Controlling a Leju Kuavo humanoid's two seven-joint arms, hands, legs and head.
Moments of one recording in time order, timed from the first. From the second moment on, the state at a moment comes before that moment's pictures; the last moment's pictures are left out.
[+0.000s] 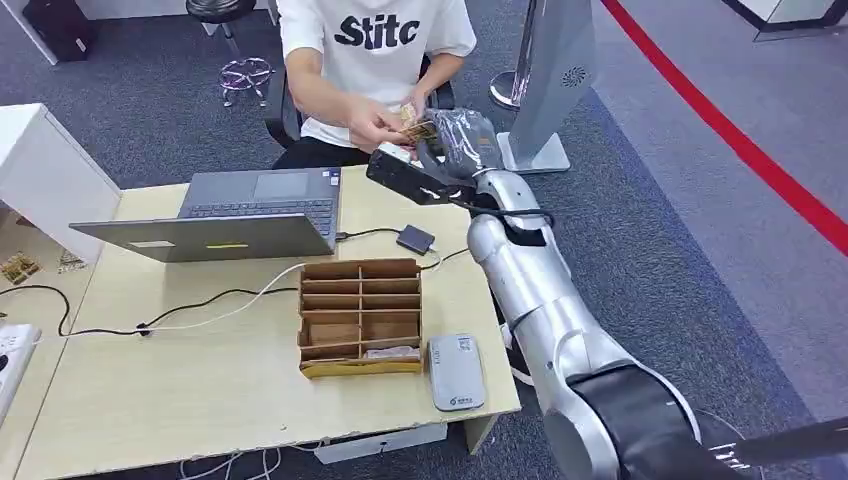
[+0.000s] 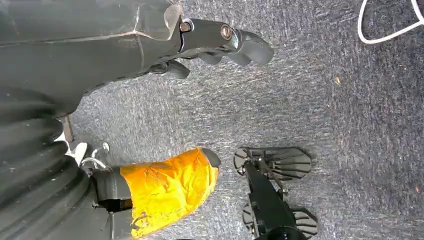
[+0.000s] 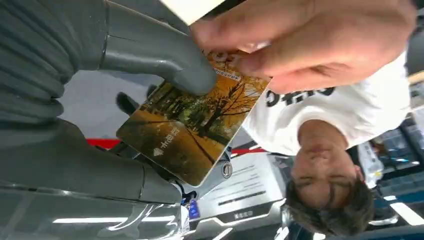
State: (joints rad) left arm -0.09 0.00 0.98 -0.25 -0.90 -0.10 -0.01; right arm -0.88 0.24 0.02 -0.64 1.16 -0.27 -0.24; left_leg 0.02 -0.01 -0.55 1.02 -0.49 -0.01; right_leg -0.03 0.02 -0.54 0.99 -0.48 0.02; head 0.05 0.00
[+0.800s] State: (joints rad) left arm -0.05 -0.01 1.15 -0.24 -0.81 -0.10 0.02; right arm -0.07 0.14 0.16 -1.49 0.74 -0.20 -0.38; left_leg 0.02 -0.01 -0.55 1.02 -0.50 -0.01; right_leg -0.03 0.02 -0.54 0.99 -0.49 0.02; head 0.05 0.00
